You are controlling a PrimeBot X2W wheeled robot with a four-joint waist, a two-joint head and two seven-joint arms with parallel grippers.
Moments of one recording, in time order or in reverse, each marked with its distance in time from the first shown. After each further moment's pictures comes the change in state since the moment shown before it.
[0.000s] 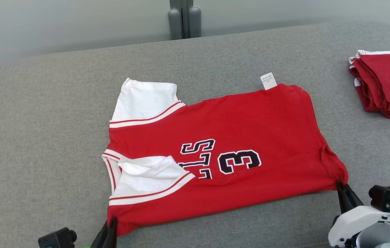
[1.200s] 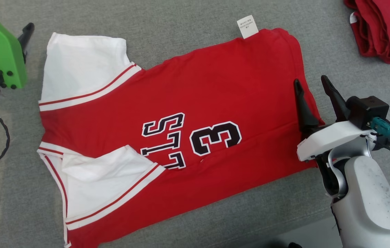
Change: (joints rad) left arm -1.115 0.355 -0.085 0.394 0.150 -0.183 0.523; right arm -0.389 -0.002 0.171 -0.033 0.014 0.000 -0.075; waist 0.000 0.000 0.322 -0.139
